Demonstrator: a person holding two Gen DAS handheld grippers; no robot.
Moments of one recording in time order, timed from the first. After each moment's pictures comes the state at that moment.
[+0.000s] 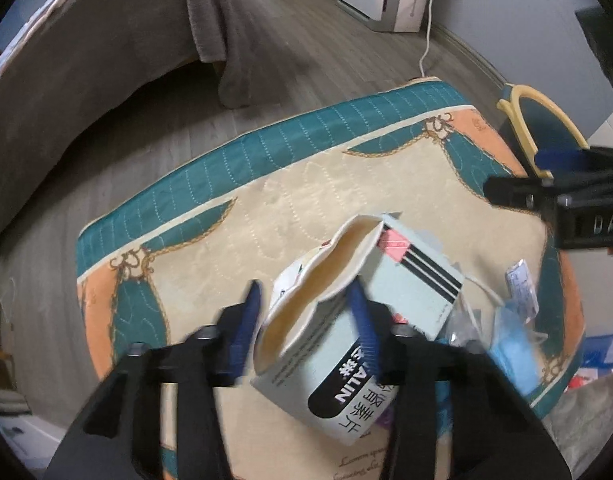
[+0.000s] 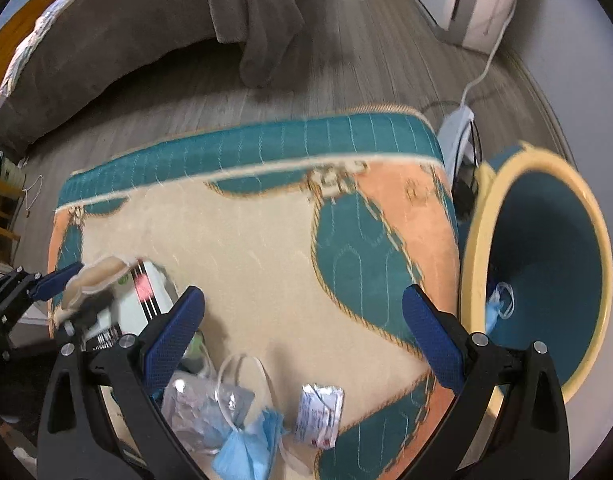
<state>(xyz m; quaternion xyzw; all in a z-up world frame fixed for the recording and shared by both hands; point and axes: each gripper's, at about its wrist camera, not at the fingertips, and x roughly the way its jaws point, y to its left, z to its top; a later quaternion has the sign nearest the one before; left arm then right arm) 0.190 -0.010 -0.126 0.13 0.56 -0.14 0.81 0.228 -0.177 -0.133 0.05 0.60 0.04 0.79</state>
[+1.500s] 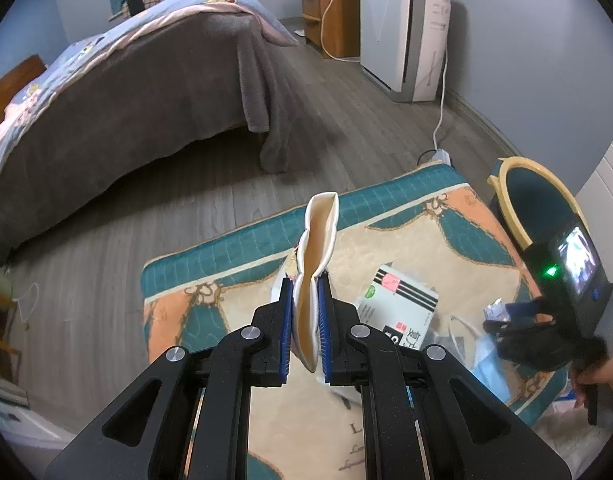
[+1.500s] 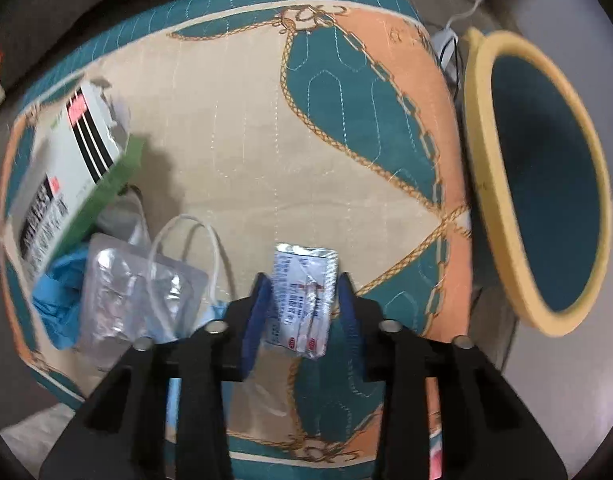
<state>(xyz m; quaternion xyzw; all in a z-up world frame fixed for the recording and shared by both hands) 0.157 0.016 -0.040 0.11 0.46 -0.11 0.87 0.155 -0.168 -0.191 -0.01 0.68 0.00 0.73</state>
